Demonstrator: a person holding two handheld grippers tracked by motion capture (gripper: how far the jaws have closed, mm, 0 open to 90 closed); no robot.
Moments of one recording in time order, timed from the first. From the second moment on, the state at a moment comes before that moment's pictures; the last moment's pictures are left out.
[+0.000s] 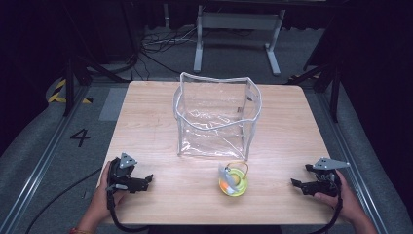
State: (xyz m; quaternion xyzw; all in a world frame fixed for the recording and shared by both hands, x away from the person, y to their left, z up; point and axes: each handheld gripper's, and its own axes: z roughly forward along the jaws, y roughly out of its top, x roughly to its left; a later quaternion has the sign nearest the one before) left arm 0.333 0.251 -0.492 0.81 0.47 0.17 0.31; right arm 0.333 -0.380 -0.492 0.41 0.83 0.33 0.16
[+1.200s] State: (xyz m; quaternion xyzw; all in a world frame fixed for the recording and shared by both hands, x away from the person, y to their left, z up) left arm 0.332 0.259 -0.492 0.83 0.44 0.15 0.31; right arm 0.343 -0.324 -0.395 0.25 0.91 0.29 0.12
